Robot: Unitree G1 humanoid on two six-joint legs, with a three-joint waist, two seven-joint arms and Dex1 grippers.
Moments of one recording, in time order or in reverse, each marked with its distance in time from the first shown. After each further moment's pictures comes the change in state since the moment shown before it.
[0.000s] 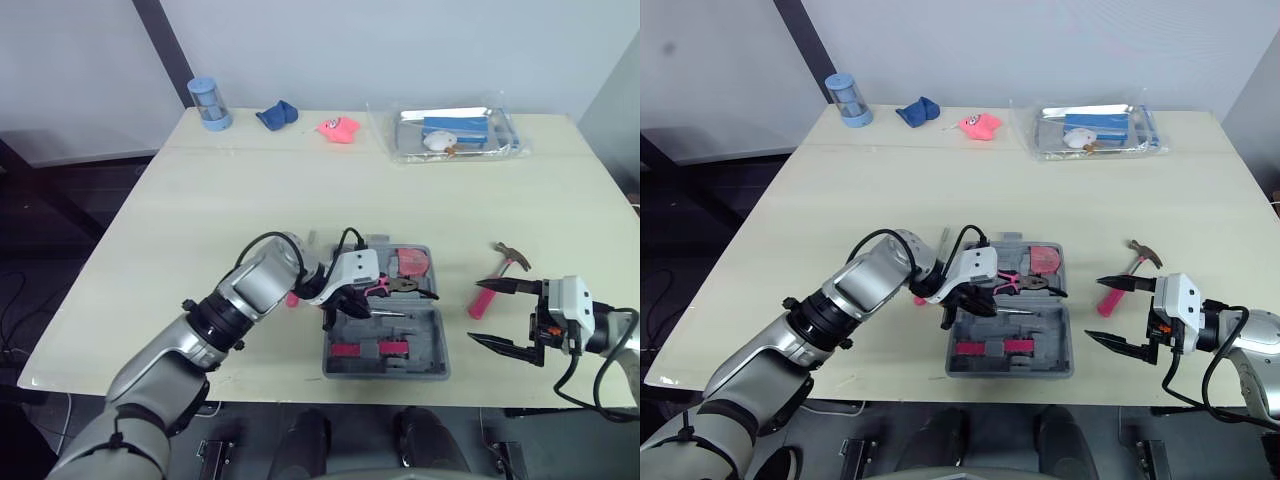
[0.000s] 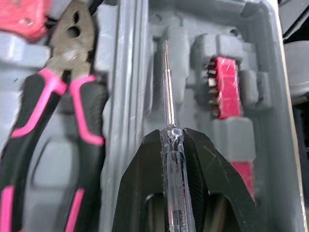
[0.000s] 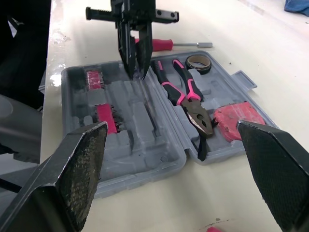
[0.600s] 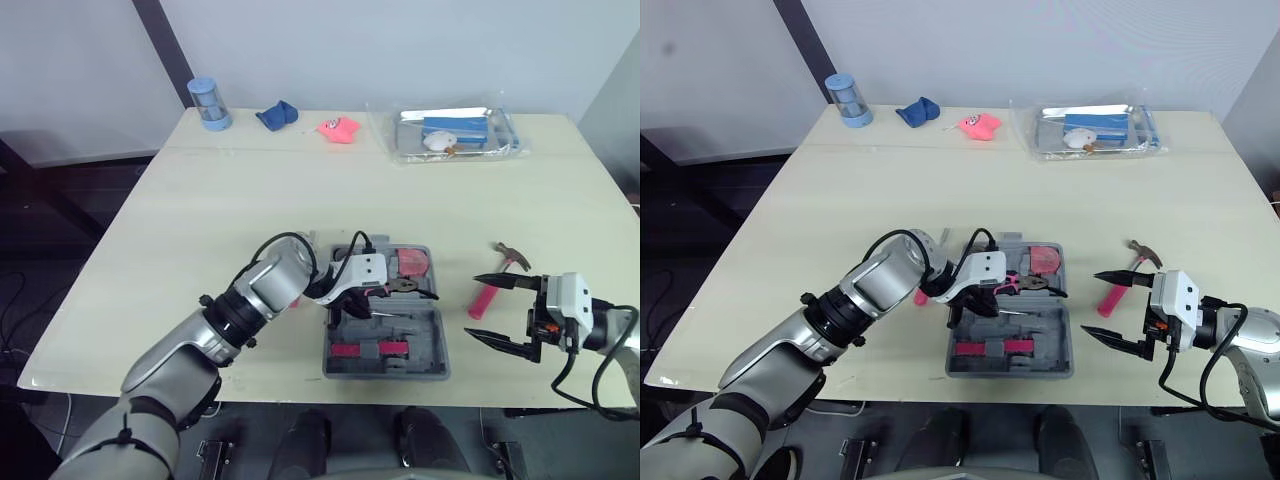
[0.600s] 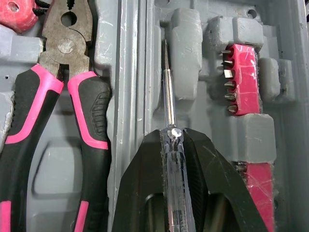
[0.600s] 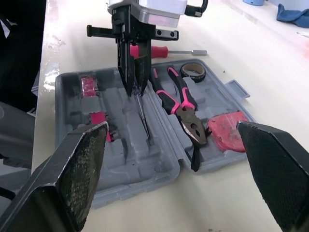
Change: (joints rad) left arm -0.023 -0.040 -0.030 0.046 0.085 0.002 -0.013; right arm 0.000 0.004 0.000 -0.044 0.000 0.008 -0.041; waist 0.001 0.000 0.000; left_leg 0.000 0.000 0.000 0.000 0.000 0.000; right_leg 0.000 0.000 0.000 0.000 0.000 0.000
